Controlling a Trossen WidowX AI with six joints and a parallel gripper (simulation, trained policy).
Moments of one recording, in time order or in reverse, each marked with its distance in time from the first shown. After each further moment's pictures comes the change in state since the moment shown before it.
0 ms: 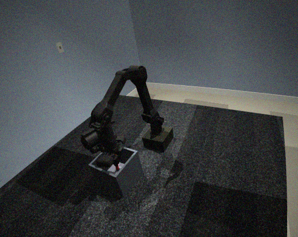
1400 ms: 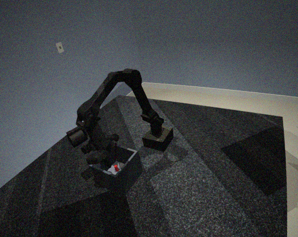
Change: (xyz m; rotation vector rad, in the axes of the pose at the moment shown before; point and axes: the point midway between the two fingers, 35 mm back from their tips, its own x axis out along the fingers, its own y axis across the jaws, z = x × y) arm -0.024 0.019 0.014 0.041 0.233 0.054
